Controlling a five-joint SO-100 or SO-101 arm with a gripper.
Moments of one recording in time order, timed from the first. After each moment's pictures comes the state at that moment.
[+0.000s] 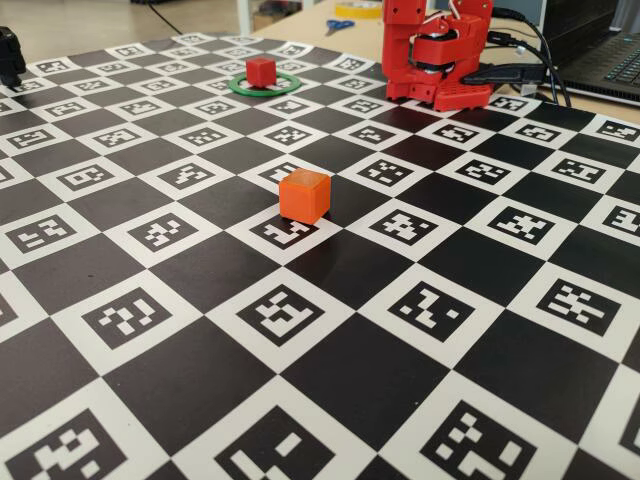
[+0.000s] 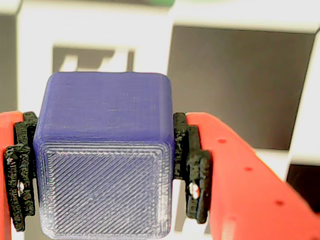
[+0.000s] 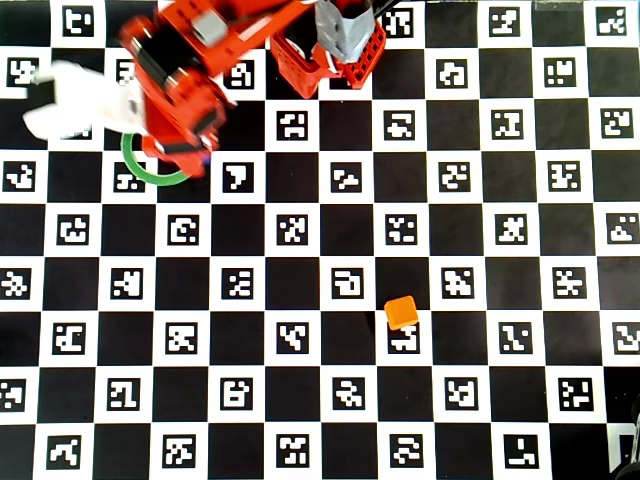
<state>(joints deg) 59.4 104.6 93.8 94.3 -62.1</state>
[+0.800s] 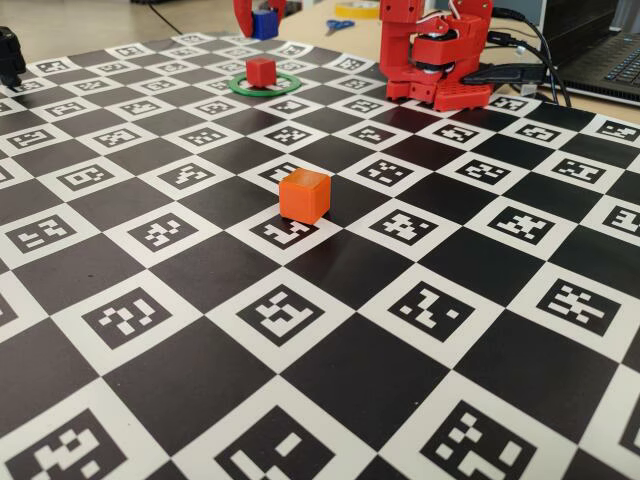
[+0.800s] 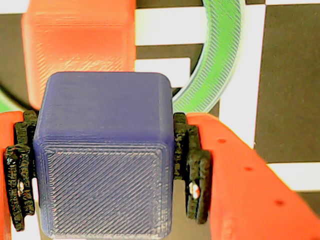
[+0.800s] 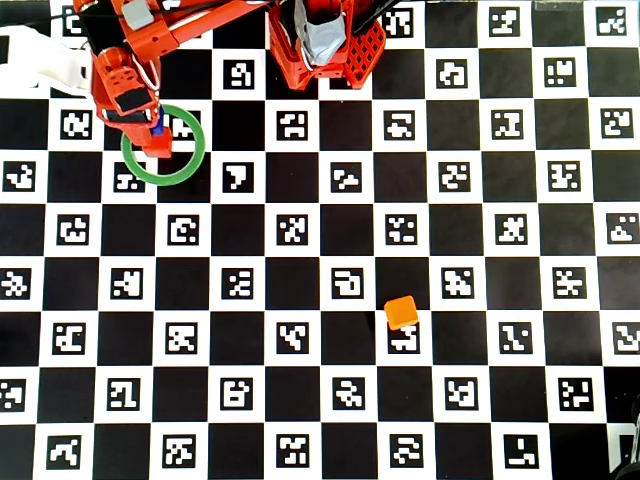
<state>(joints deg) 68.9 96.1 108.7 74.9 -67.1</state>
